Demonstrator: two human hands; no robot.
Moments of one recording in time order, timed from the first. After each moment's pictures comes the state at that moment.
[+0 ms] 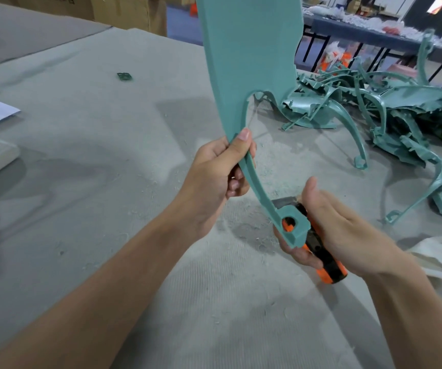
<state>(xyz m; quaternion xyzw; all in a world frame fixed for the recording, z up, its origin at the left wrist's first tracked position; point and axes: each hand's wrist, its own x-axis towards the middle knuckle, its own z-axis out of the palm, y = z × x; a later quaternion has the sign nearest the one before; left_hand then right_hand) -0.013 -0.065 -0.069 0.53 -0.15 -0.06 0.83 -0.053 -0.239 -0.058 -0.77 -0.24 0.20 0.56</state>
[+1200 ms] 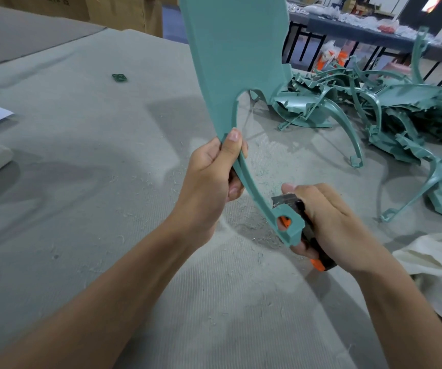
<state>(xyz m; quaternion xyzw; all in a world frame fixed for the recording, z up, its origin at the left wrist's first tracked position) -0.018 -0.071 -0.074 0.54 -0.13 0.01 0.83 -0.054 -0.234 -0.058 -0.80 -0.15 0.11 0.57</state>
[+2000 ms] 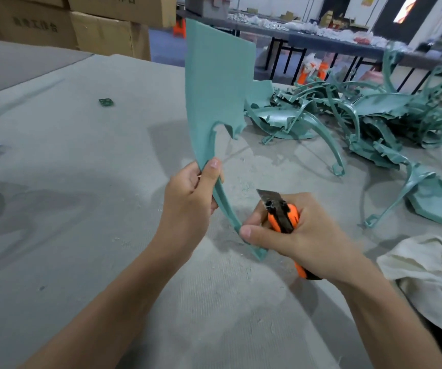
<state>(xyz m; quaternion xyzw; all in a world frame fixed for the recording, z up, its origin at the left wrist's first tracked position) -0.010 -0.070 -0.085 0.65 -0.08 0.10 0.75 -0.053 -0.238 -0.058 -0.82 -0.20 0.03 0.53</state>
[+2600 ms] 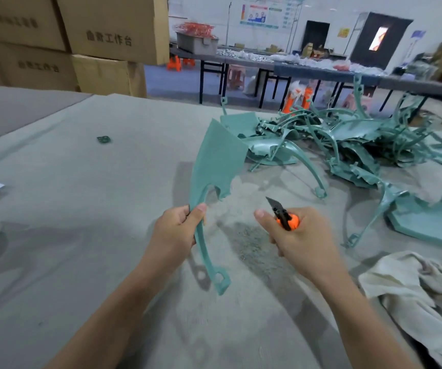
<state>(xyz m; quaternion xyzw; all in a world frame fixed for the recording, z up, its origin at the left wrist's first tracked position) 0.012 -0.059 -0.106 0.75 -0.04 0.02 0.66 -0.037 -0.256 -0.067 -0.89 0.02 -0.15 0.43</state>
